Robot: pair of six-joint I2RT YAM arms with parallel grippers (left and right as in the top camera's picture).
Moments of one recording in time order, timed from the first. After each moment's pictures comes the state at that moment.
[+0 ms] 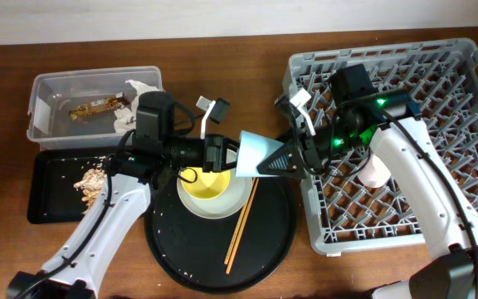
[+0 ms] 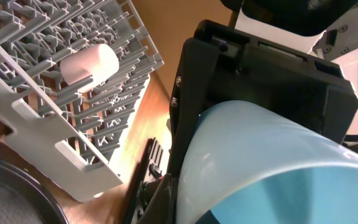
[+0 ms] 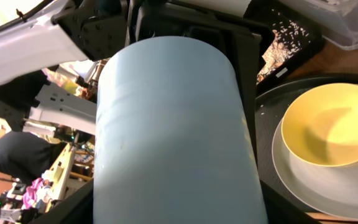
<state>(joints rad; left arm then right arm) -0.29 1.47 1.00 -0.10 1.30 -0.56 0.23 1.62 1.47 -1.26 -1.26 -0.52</state>
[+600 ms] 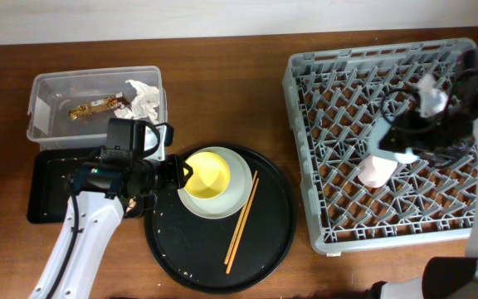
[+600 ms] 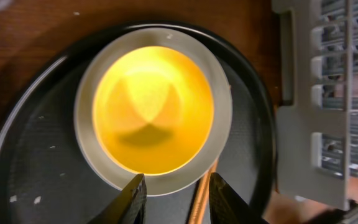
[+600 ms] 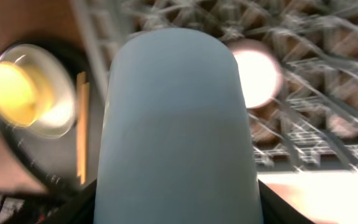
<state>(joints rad) -0.14 1.32 1.01 -0.80 0.40 -0.27 -0.28 1.62 1.77 -1.63 -0.27 -0.06</state>
